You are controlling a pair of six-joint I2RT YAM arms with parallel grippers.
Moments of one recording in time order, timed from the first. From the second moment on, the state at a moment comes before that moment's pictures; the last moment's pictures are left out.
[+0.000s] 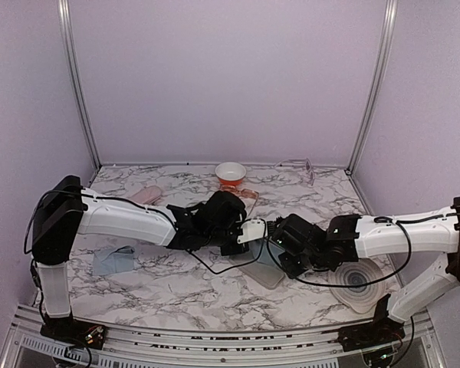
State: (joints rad) left arm -1.08 1.97 1.34 -0.03 -0.17 0.68; right arm 1.07 1.39 0.87 -0.65 0.46 0.47
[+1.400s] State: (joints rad) left arm -1.07 2.02 1.33 -0.09 -0.16 0.70; right arm 1.05 1.48 0.83 -0.57 0.32 0.48
